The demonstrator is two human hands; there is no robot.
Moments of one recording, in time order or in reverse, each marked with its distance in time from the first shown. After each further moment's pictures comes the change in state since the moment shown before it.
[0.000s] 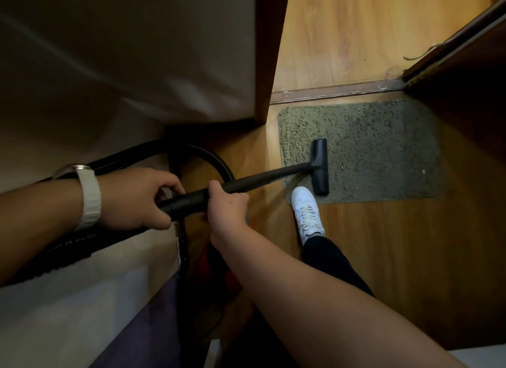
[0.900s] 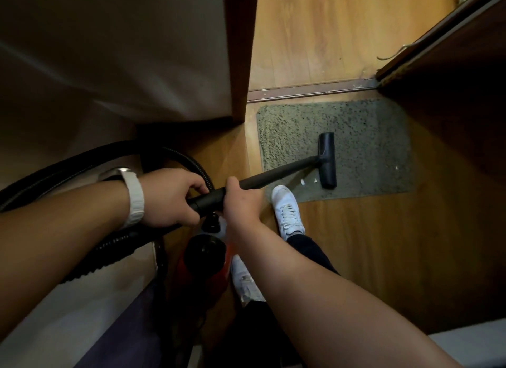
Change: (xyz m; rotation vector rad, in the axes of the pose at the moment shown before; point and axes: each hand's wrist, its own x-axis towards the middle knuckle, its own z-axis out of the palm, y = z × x) left_hand 0.050 0.059 0.020 0.082 0.026 0.121; right_hand 0.036 -0.024 -0.049 -0.021 0.226 -0.103
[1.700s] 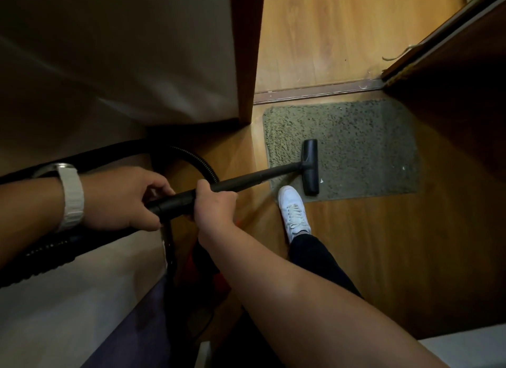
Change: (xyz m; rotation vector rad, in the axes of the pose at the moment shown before) left_hand -0.050 -0.035 -0.025 -0.069 -0.033 -0.095; right_hand -0.036 0.016 0.035 -0.045 -0.194 0.083
